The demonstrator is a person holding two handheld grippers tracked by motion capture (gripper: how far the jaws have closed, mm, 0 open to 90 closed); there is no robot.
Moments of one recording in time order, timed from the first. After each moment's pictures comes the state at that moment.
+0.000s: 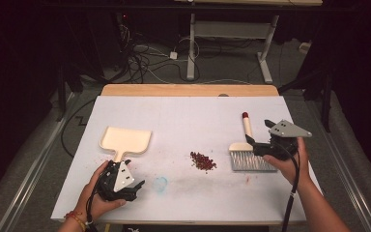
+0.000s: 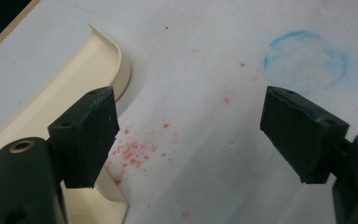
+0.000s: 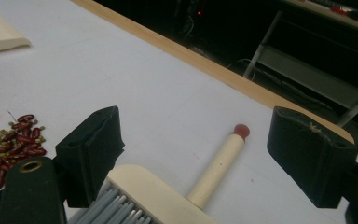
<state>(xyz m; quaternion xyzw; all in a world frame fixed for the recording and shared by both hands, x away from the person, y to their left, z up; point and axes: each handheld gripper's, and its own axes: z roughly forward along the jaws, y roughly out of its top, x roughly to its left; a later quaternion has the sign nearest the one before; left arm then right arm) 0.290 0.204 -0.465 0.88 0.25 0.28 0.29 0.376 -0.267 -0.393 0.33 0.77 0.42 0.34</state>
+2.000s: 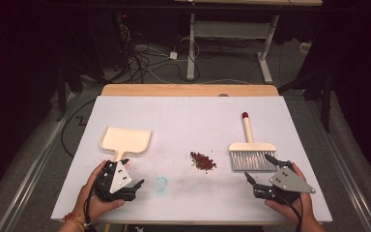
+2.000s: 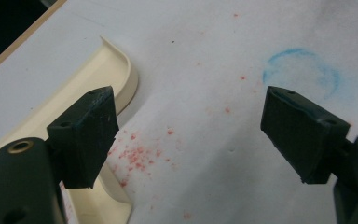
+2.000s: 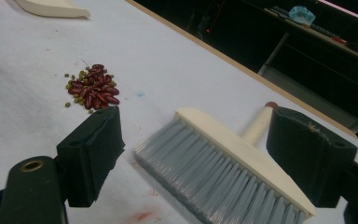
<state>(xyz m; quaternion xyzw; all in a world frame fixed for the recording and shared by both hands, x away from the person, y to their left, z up) 0.285 0.206 -0.460 0.87 0.26 0.29 0.31 0.282 -0.266 -0.442 0.27 0.77 0.43 0.38</state>
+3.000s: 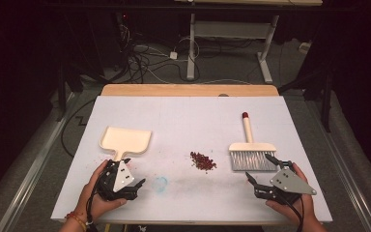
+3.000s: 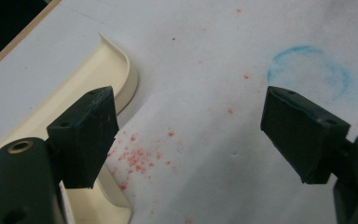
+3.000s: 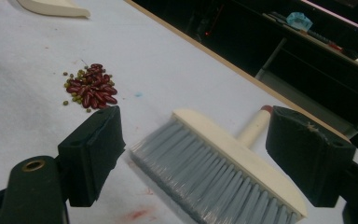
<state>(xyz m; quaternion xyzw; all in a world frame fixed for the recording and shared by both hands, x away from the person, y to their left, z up) 0.290 0.203 -0.462 0.87 0.26 0.29 0.30 0.280 -0.268 -0.441 0.26 0.77 0.43 0.39</state>
